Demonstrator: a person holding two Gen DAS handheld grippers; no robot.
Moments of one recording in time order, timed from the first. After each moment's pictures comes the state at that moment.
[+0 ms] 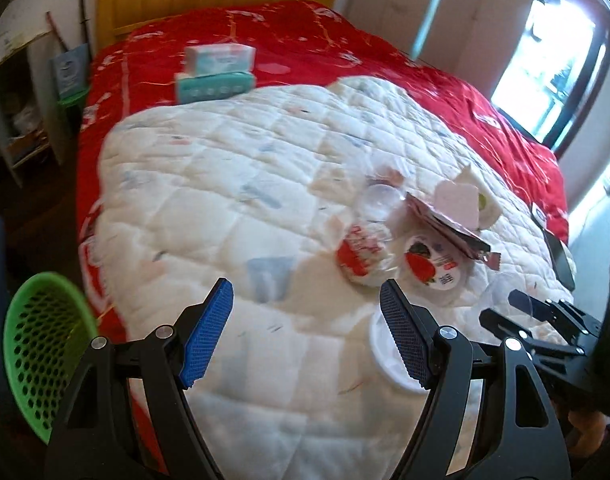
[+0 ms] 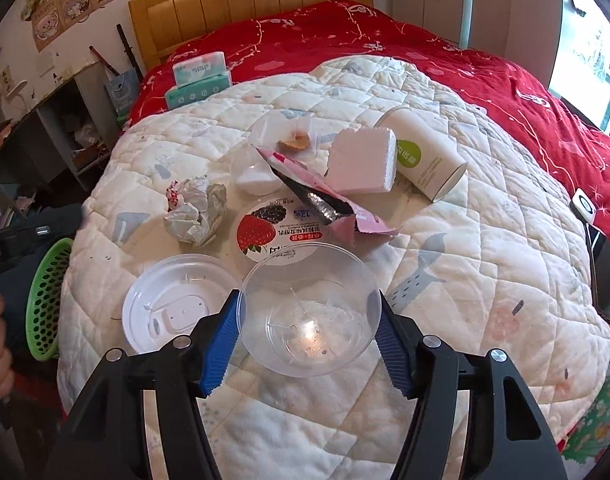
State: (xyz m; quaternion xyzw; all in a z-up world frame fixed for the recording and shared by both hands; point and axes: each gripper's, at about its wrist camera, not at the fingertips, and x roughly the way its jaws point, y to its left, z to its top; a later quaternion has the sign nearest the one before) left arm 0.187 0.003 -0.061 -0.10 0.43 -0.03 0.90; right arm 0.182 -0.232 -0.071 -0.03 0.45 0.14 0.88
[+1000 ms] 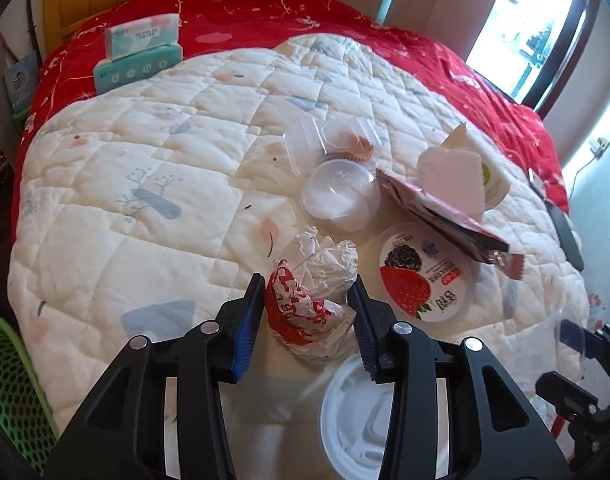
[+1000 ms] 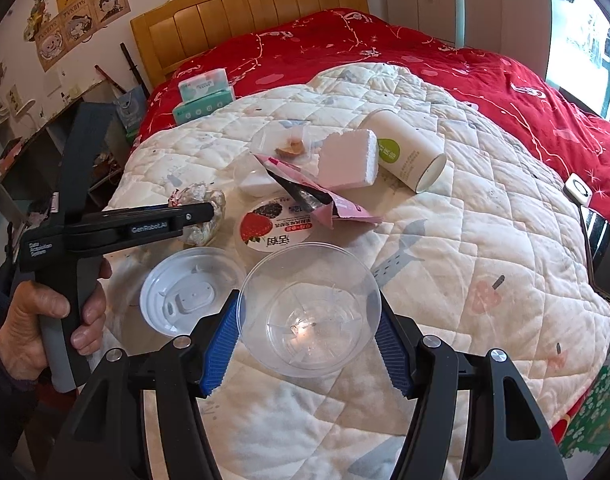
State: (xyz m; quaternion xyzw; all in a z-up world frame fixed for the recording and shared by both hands) left arm 0.250 -0.045 -0.106 -0.08 0.46 -0.08 0.88; right arm 0.155 -0.254 -0.058 0.00 0.44 0.16 0.88
